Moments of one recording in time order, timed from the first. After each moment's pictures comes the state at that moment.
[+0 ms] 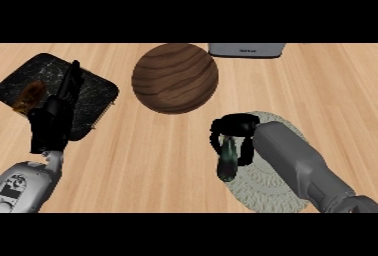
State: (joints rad) left arm -0.29 0.46 -0.22 -1.54 0.10 0.38 0.15; right arm -0.88 -0.19 0.87 -0.42 0.41 0.30 -0.73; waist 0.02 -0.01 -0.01
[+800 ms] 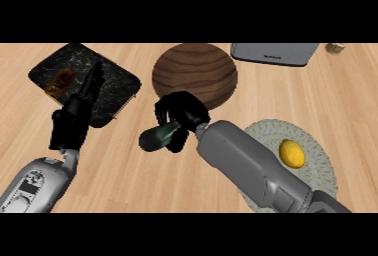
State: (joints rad) left arm -0.33 0.42 -0.29 -1.52 0.09 0.33 0.15; right arm -0.96 0.00 0.76 -0.74 0.21 -0.16 0.07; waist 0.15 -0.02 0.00
